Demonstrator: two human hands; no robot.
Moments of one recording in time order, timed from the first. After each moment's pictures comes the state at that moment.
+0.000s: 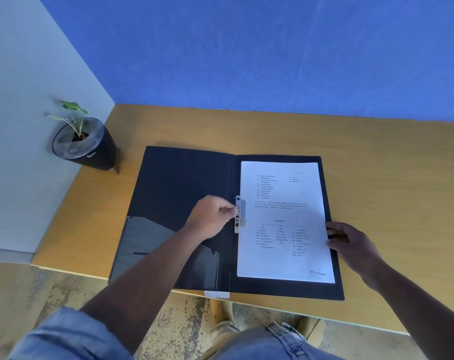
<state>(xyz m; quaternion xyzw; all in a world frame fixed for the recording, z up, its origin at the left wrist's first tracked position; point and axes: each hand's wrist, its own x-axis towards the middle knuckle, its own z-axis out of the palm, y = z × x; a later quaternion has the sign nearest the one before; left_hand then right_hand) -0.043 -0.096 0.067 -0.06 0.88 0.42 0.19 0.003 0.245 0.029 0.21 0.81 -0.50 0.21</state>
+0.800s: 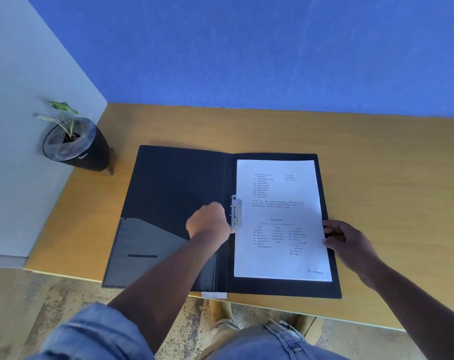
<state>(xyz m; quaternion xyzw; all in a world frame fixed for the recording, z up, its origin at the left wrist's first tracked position) -0.040 -0.063 0.070 -0.16 0.95 0.12 0.25 0.002 0.247 0.023 0.21 0.82 -0.49 0.20</state>
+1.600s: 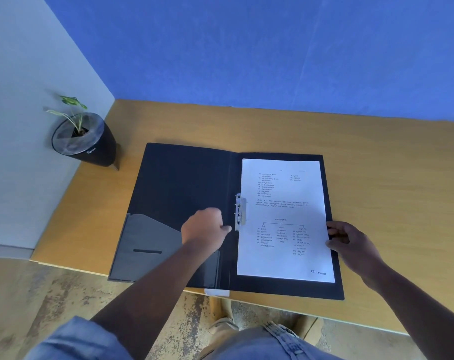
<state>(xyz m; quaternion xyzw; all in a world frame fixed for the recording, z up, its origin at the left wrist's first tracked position) -0.015 -0.089 0.060 -0.12 0.97 0.15 0.16 0.002 0.246 0.022 0.21 0.82 -0.48 0.20</state>
